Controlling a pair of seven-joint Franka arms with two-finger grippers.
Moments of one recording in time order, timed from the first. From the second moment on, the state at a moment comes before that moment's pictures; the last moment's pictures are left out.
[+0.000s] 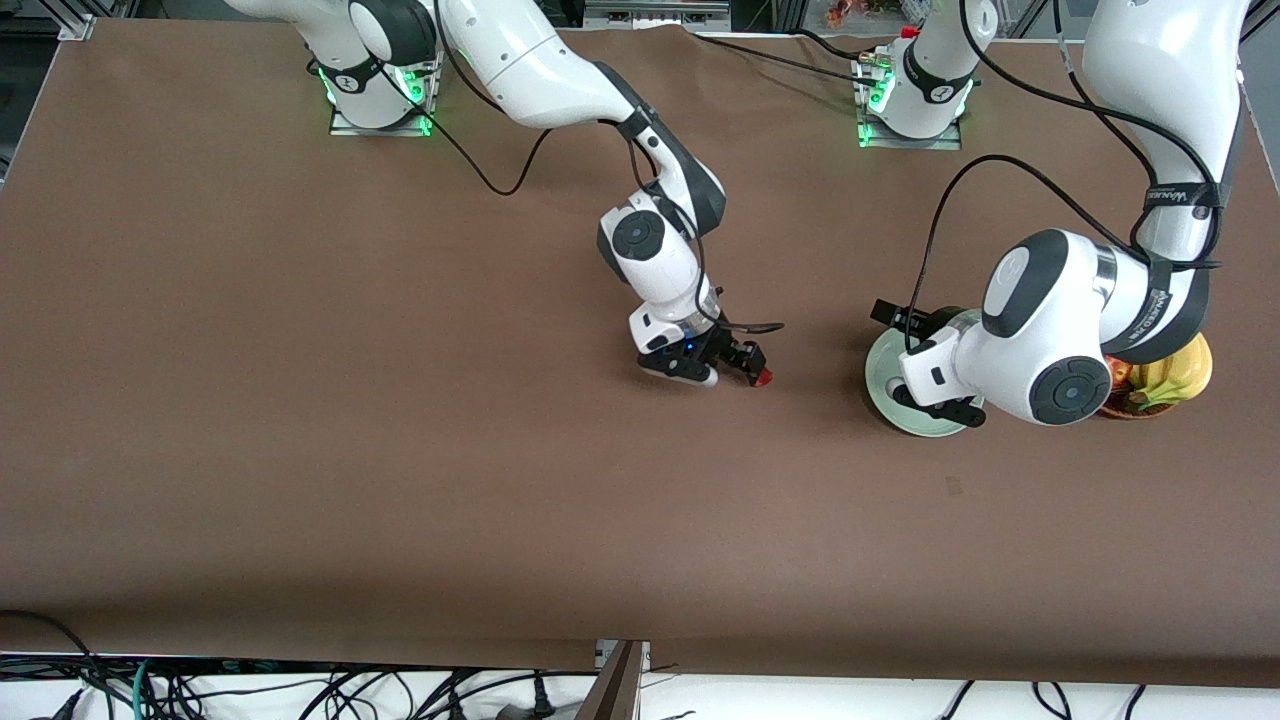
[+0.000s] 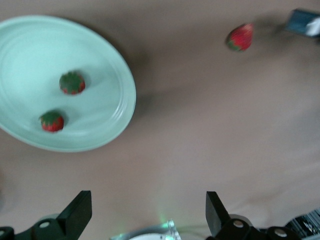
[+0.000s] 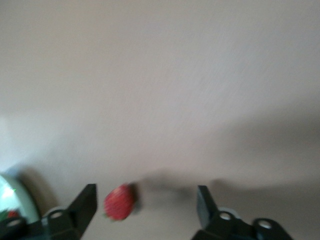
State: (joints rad) left arm 0.09 0.57 -0.36 -1.49 0.00 1.52 0.02; right arm 1.02 1.08 -0.32 -1.10 0.60 2.54 0.91
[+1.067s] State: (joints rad) left arm -0.09 0.81 -0.36 -1.50 0.00 2.07 -0.12; right arm 0.68 0.75 -0.62 -1.09 0.48 1.54 0.04
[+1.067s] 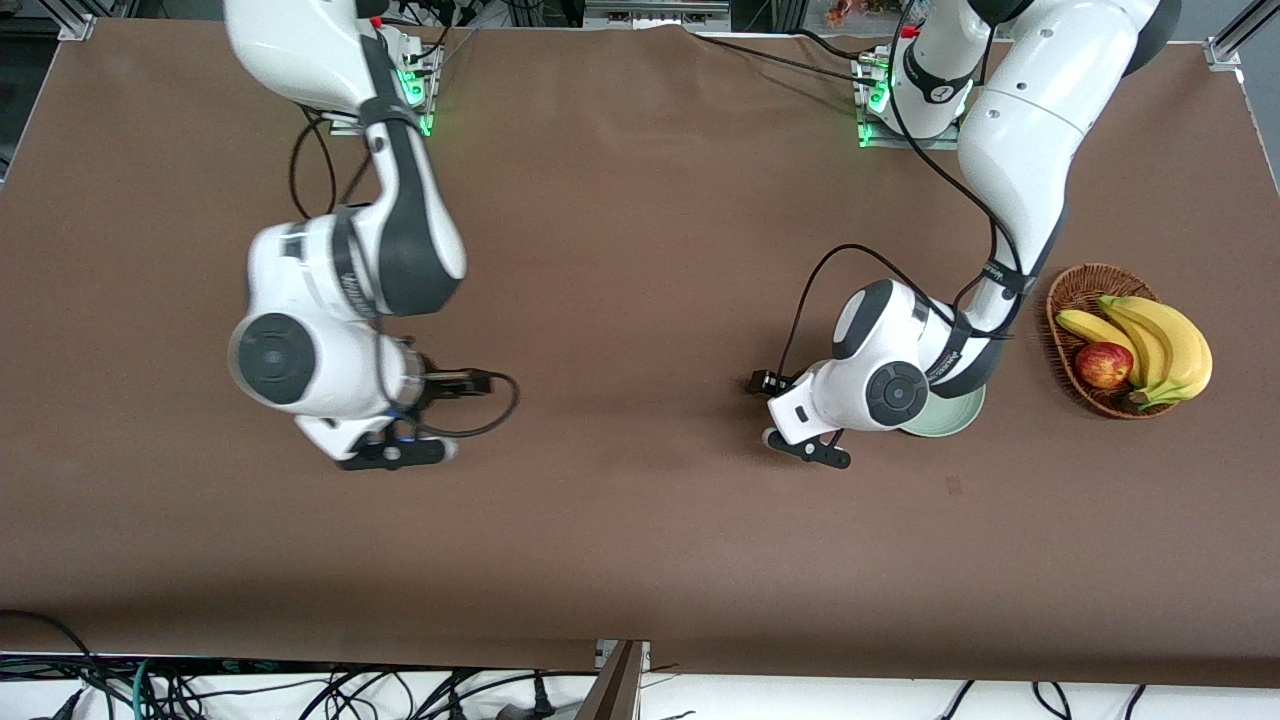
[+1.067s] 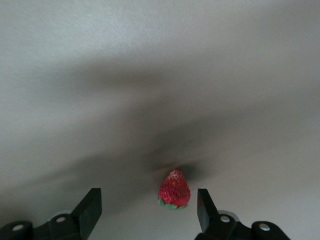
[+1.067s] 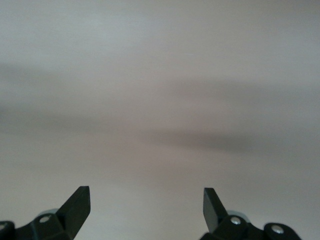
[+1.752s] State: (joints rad) left arm -0.13 0.84 -0.35 -1.52 0.00 2.08 -0.20; right arm 0.23 0.24 -0.17 -1.33 0.08 1.37 -0.10
